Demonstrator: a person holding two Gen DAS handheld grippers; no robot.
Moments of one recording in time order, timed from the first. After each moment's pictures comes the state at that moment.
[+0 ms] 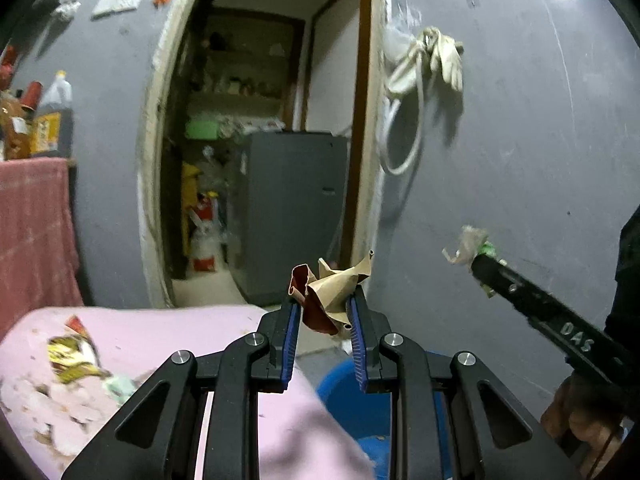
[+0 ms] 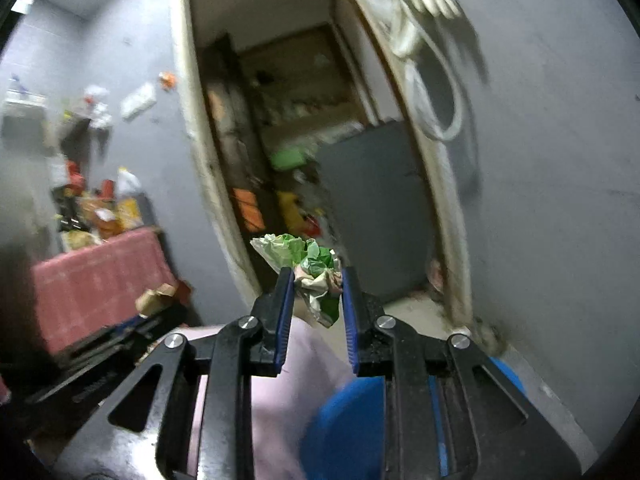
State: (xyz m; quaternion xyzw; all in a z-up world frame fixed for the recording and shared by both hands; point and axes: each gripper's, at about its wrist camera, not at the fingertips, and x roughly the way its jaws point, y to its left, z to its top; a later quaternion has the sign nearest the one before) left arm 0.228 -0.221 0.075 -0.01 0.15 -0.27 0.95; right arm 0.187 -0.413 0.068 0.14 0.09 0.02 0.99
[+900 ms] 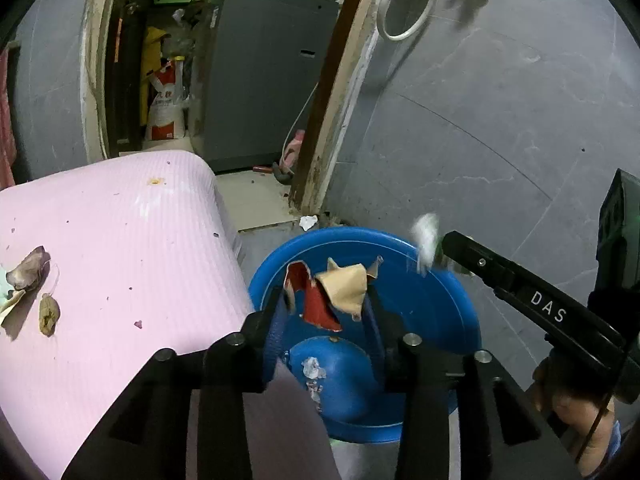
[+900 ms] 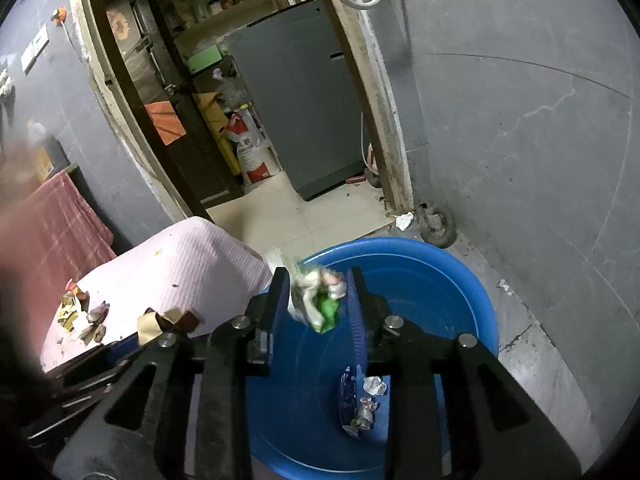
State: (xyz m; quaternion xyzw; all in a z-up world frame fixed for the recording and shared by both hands) left arm 0.295 -0.277 -0.006 -0.01 0.38 -0.31 0.87; right arm 0.241 -0.459 0.003 0.18 0.30 -0.06 0.93
